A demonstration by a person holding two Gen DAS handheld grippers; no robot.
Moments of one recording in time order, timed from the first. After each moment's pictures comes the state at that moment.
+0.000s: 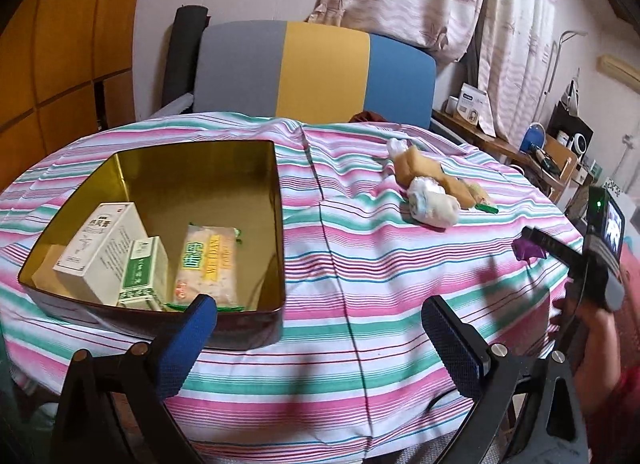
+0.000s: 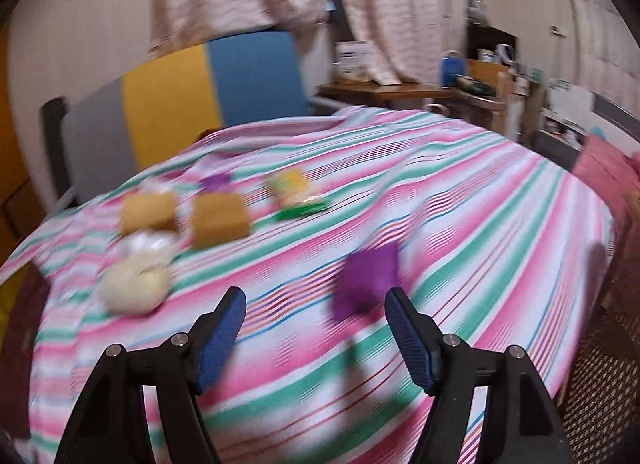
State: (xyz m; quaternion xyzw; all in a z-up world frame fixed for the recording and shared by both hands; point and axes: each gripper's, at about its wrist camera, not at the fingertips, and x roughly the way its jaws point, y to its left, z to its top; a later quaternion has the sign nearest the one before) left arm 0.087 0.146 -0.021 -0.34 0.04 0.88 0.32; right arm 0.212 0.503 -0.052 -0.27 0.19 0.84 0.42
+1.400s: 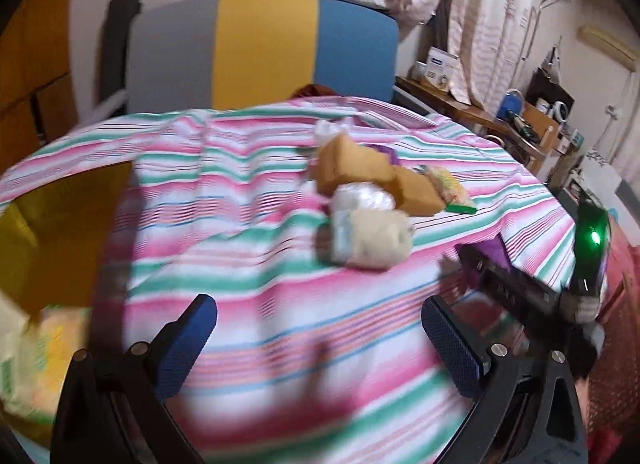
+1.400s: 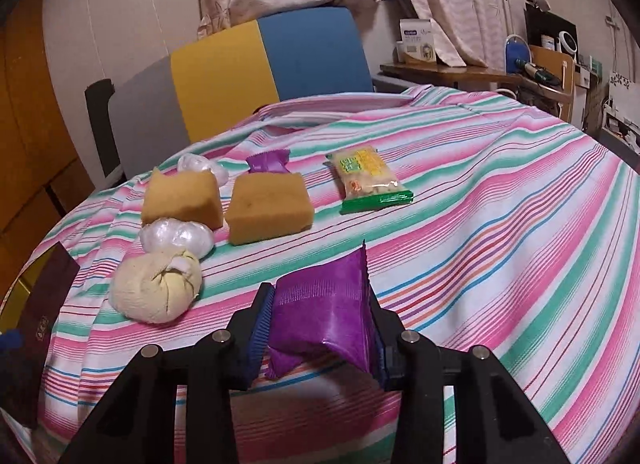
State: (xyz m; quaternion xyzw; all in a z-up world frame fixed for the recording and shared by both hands) left arm 0.045 0.316 -0.030 -0.39 0.07 0.84 0.38; right arm 0.166 0.521 -0.085 -0.29 0.21 0.89 0.30
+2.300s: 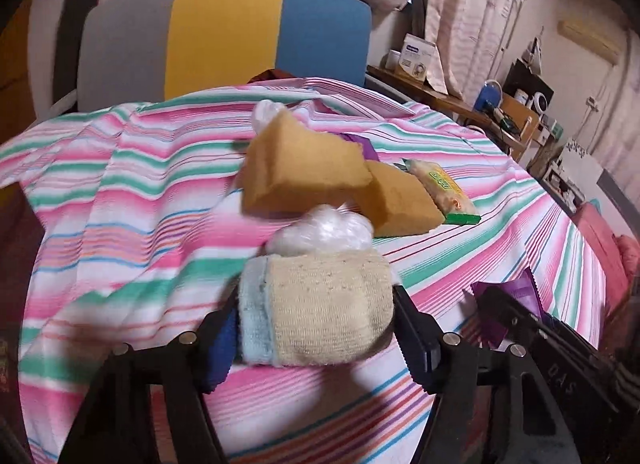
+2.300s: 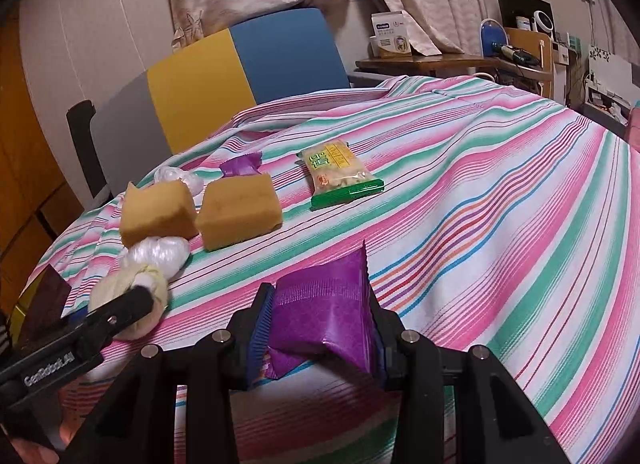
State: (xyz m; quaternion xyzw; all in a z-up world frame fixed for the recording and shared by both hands) left arm 0.011 0.381 -0.074 -0.38 0.06 0.82 0.42; right arm 0.176 0.533 -0.092 -0.27 0.24 0.87 0.32
